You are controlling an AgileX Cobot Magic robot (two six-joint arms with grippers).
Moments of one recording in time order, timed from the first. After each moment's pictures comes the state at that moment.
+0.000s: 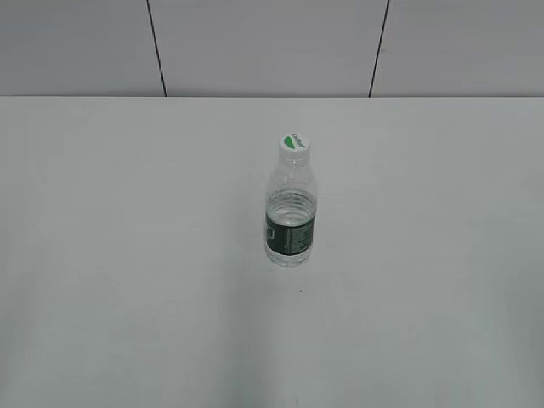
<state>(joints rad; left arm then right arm) 0.02 -0.01 -0.54 -0.03 1.05 0.00 0.06 -0.01 -0.50 0.02 1.09 -0.10</state>
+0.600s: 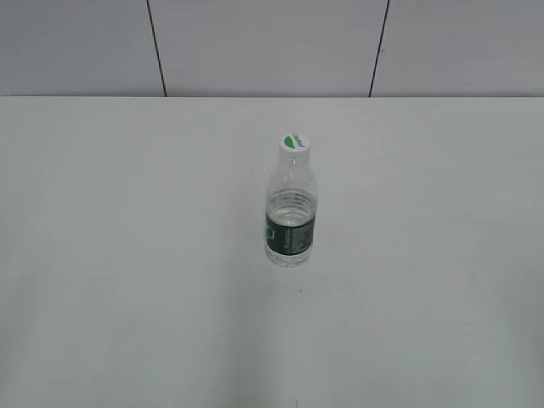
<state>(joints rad) 0.02 -0.01 -0.54 -0.03 1.05 0.00 0.06 -0.01 -0.50 0.02 1.09 -0.10</state>
